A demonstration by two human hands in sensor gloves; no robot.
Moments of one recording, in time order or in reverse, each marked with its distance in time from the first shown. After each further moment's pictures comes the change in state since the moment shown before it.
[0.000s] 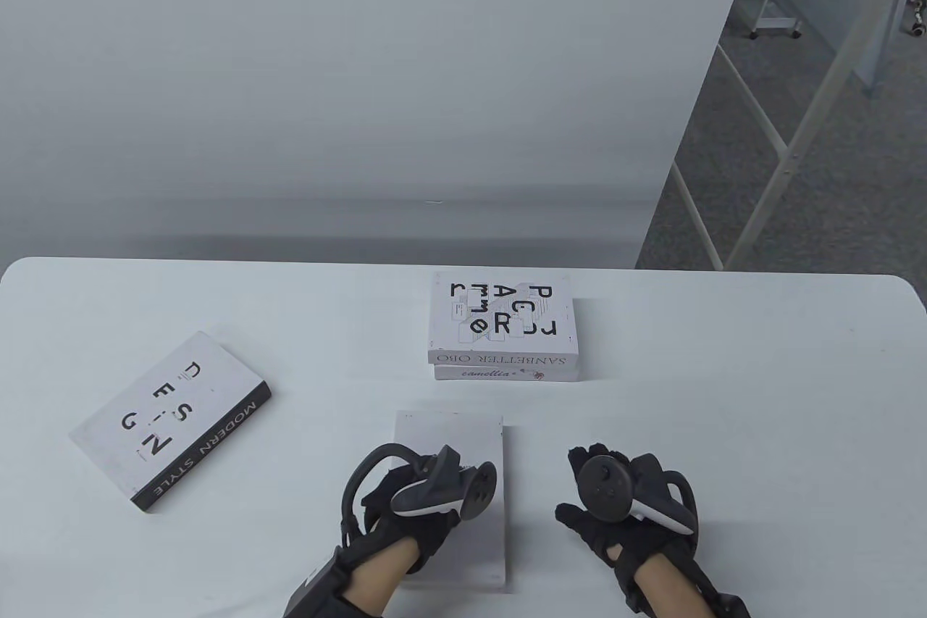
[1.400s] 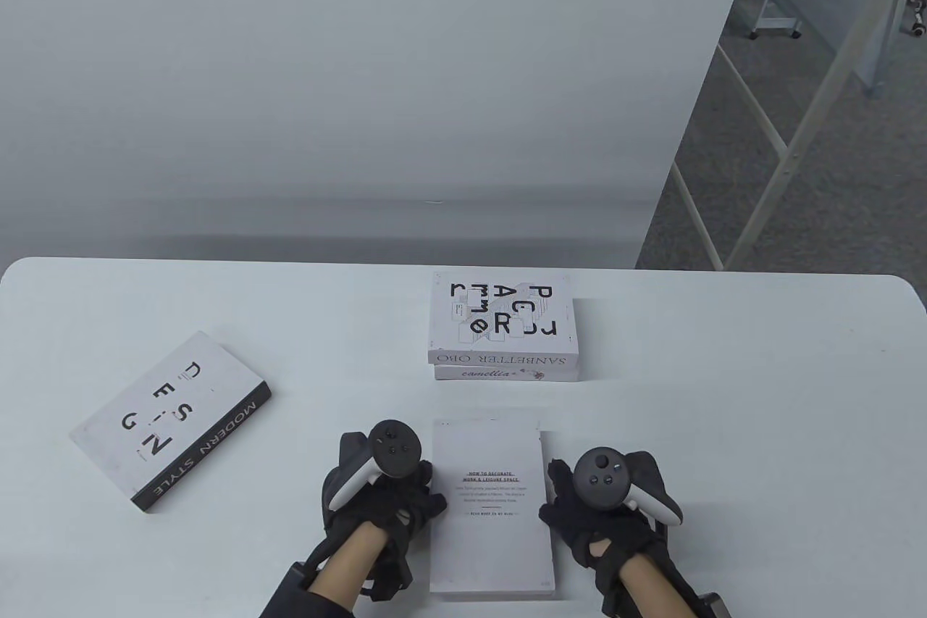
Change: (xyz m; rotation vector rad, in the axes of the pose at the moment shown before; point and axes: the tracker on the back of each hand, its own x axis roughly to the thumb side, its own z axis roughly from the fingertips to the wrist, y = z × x) left_hand -0.064 -0.059 -0.003 -0.079 0.167 0.869; right_hand -0.006 0.032 -0.022 0.150 -0.062 -0.355
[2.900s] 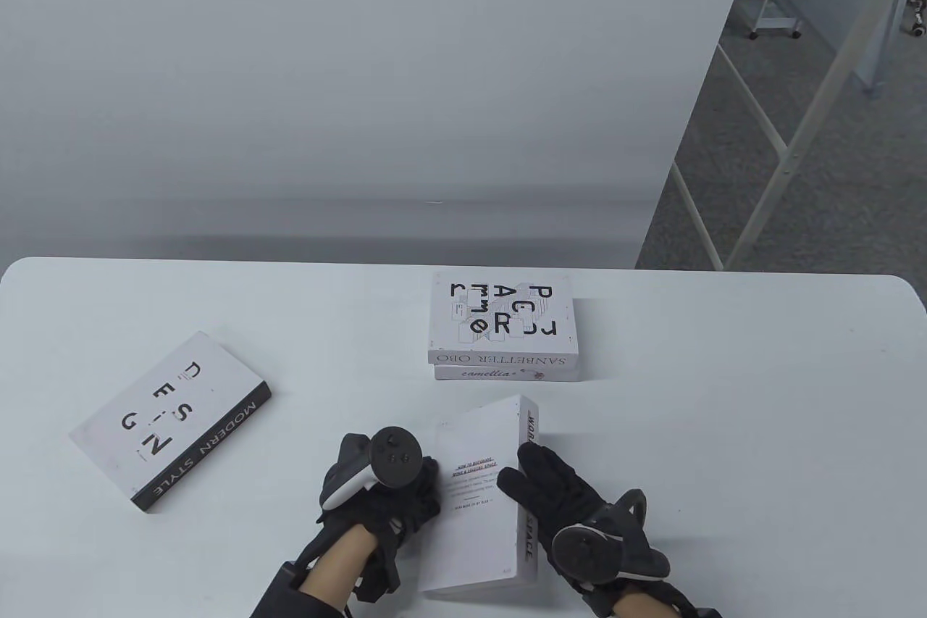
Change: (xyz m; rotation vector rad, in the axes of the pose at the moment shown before) left_hand -0.003 -0.001 0.001 0.021 -0.147 -0.103; right_hand 0.061 0.009 0.038 -0.516 -0.390 0.472
